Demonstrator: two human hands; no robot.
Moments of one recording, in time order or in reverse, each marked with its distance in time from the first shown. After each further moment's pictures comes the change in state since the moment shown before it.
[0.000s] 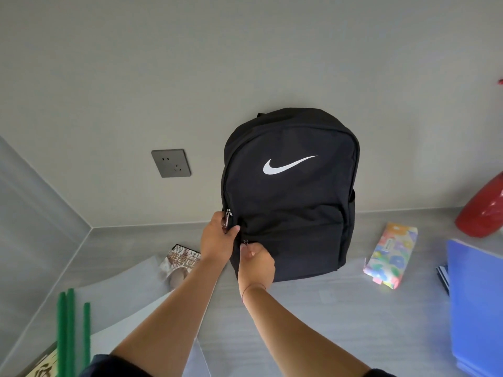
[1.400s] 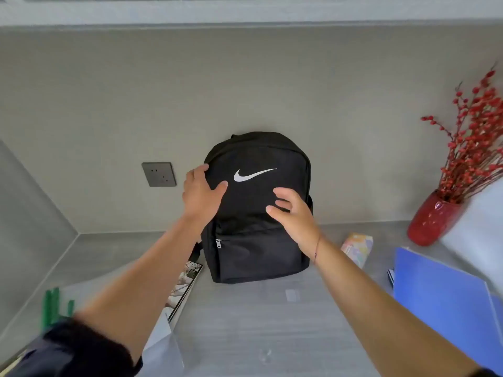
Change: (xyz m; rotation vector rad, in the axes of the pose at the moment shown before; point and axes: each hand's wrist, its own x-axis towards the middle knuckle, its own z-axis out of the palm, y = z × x) left_hand -0.012 0.132 -0.049 0.011 0.143 0.160; right_hand 0.039 -0.065 -0.203 0.210 -0.345 -0.470
